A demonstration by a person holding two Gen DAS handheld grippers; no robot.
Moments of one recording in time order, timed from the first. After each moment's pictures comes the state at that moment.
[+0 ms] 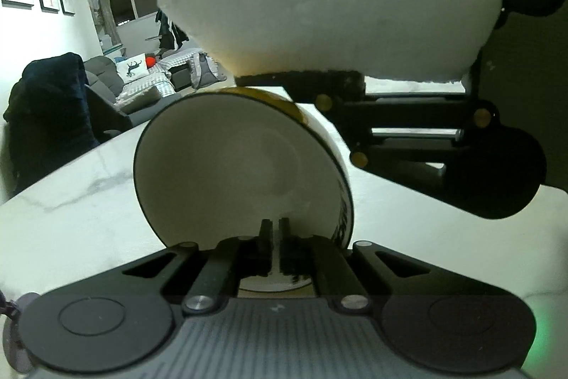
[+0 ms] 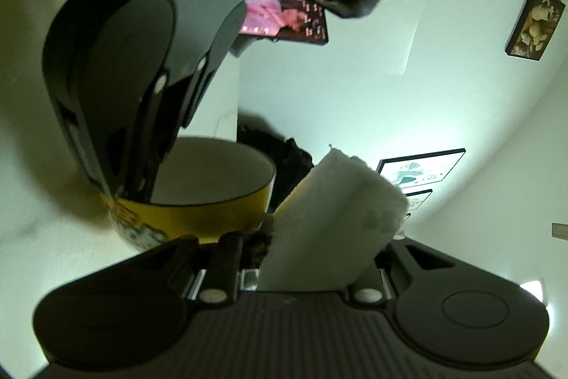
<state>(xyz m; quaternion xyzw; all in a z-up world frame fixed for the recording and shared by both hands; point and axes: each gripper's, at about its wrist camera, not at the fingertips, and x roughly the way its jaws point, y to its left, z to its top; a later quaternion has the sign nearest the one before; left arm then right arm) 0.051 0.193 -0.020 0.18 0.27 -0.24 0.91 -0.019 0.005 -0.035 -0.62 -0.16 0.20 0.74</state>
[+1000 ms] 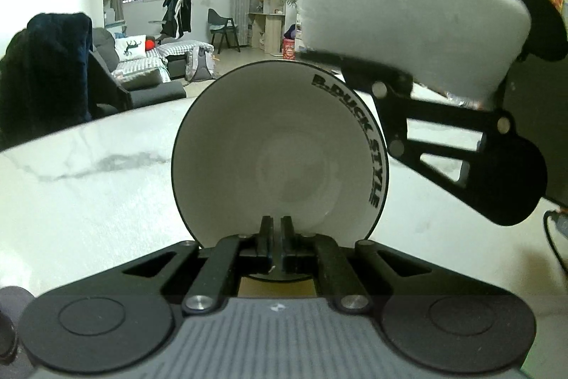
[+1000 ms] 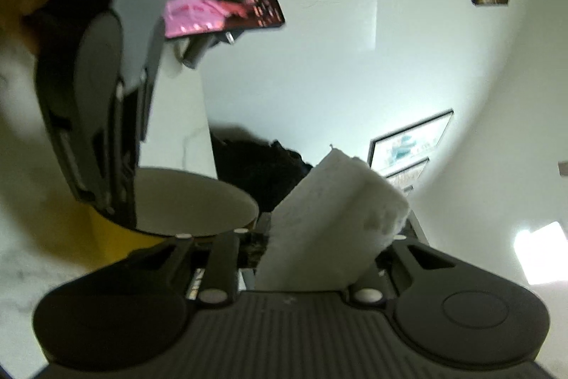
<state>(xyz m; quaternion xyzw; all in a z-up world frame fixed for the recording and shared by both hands) 0.082 0.255 -0.017 0.06 0.29 -0.27 0.92 0.037 0.035 -0.028 -0.53 -0.14 0.19 0.81</state>
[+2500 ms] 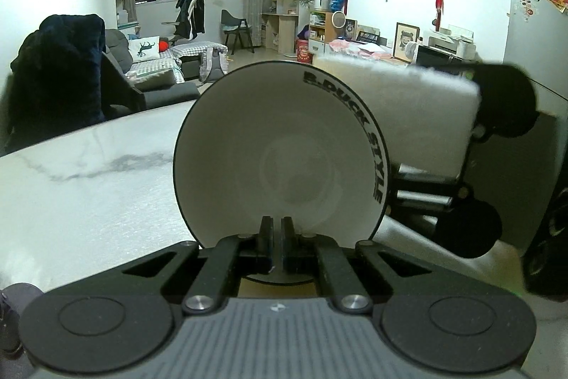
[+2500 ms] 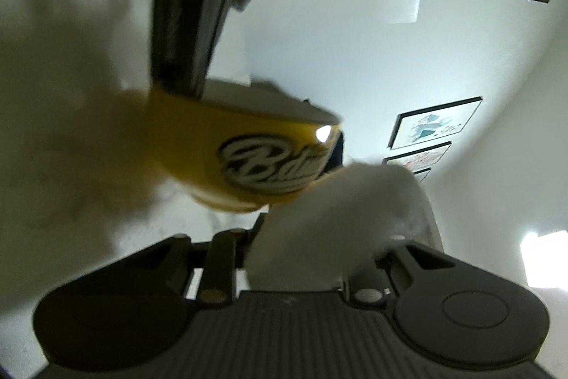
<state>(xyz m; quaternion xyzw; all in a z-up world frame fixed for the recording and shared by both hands) 0.098 0.249 -0.020 0.07 0.29 -0.24 0.92 0.061 0.049 -0.082 -0.61 -0.07 0.18 0.77</state>
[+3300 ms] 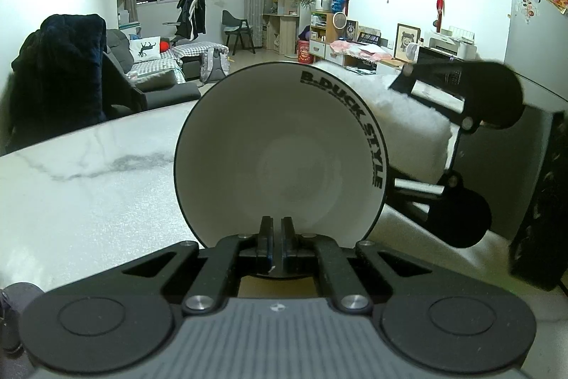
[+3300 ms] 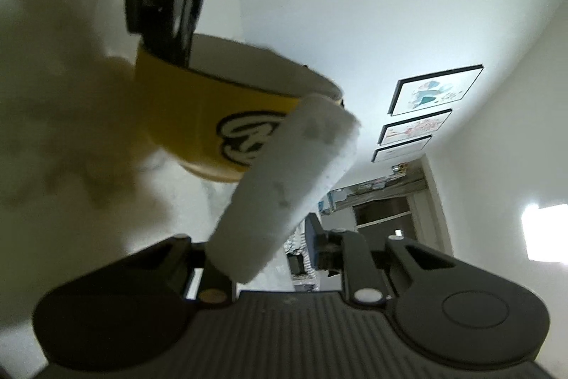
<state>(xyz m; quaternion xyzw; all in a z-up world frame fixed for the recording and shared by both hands) 0.095 0.250 -0.019 0.07 0.29 -0.24 0.92 0.076 0.058 -0.084 -0.60 -0.03 0.15 0.79</state>
